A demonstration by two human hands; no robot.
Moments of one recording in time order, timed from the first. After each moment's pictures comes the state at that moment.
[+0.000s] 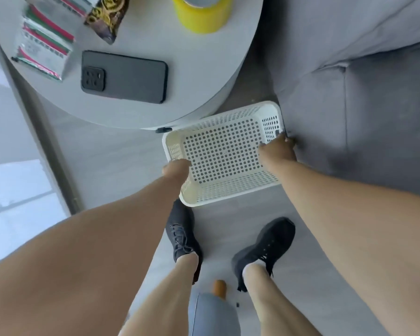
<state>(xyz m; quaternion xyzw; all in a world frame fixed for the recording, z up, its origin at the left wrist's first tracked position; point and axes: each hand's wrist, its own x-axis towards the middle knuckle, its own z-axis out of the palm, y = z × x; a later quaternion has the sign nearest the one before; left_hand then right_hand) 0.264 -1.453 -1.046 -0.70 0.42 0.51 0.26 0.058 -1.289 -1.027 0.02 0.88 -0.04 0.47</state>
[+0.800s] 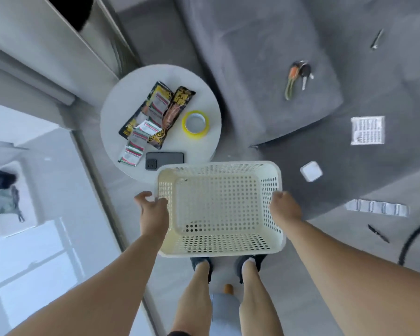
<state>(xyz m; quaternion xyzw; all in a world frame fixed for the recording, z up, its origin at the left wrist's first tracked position) 0.269 -1.484 -0.647 -0.68 0.55 0.48 0.07 0.073 -1.241 -0.660 0.07 0.89 -0.12 0.44</state>
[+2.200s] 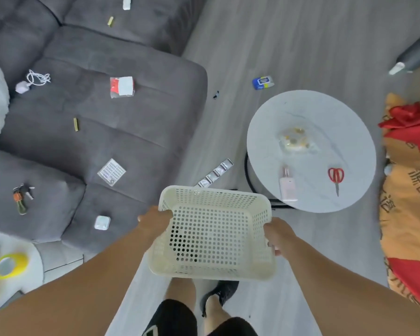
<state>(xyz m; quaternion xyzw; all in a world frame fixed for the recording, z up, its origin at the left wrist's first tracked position) -0.034 -0.841 -0.456 -0.28 0.76 0.39 0.43 0.075 -0.498 -0.436 0.48 0.72 -0.35 0.37</state>
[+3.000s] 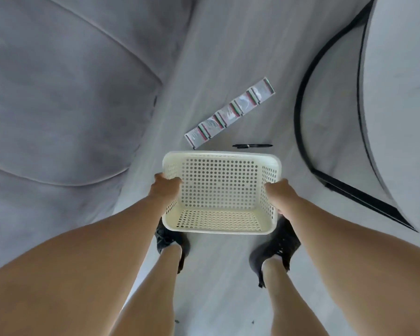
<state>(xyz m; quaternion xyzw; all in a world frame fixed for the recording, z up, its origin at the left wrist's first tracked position) -0.087 -0.761 -0.997 -0.41 0.73 0.29 0.47 -0.040 -0.453 -1.001 0.47 0.68 -0.28 0.48</state>
